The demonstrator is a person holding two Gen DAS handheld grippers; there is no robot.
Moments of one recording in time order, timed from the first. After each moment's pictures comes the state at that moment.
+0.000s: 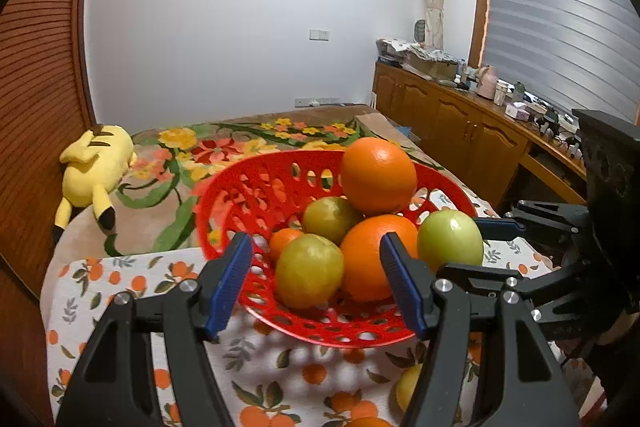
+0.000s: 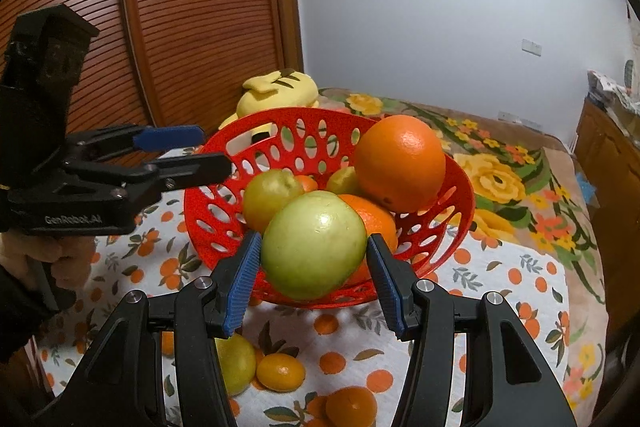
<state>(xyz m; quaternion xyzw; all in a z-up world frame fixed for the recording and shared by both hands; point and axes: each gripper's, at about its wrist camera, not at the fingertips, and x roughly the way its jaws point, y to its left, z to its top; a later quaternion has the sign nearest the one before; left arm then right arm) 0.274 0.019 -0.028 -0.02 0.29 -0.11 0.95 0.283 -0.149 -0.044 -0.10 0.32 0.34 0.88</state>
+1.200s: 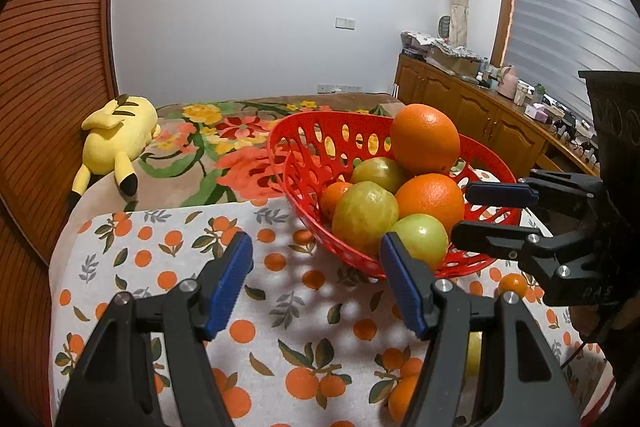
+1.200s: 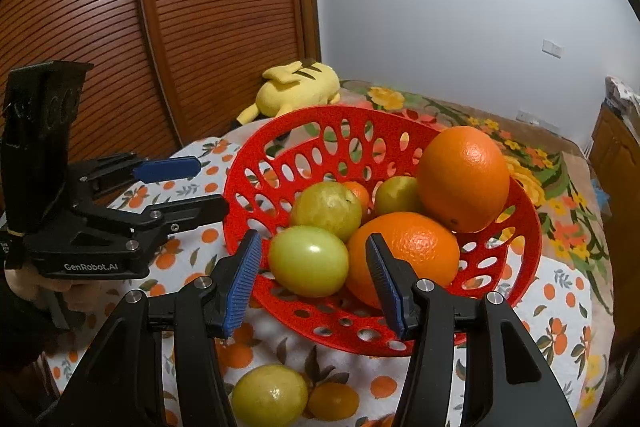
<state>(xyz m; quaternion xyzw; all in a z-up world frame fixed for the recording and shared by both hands) 0.250 0.058 -0.057 -0.04 0.32 -0.08 0.94 0.282 -0.102 -0.048 -0.11 0.33 0.36 0.86</state>
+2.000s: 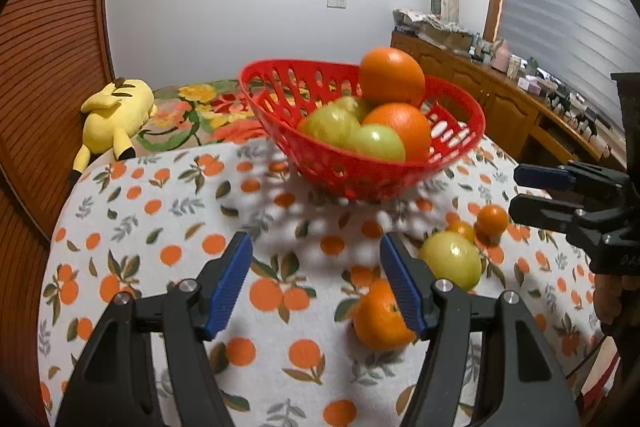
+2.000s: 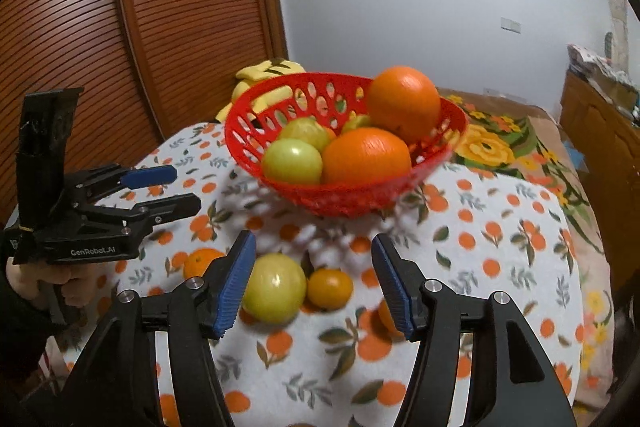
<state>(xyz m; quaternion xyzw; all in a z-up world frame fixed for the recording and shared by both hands) 0.195 0.033 -0.086 -0.02 0.35 -0.09 0.93 0.209 -0.167 -0.062 -0.07 0.34 0.30 0.89</state>
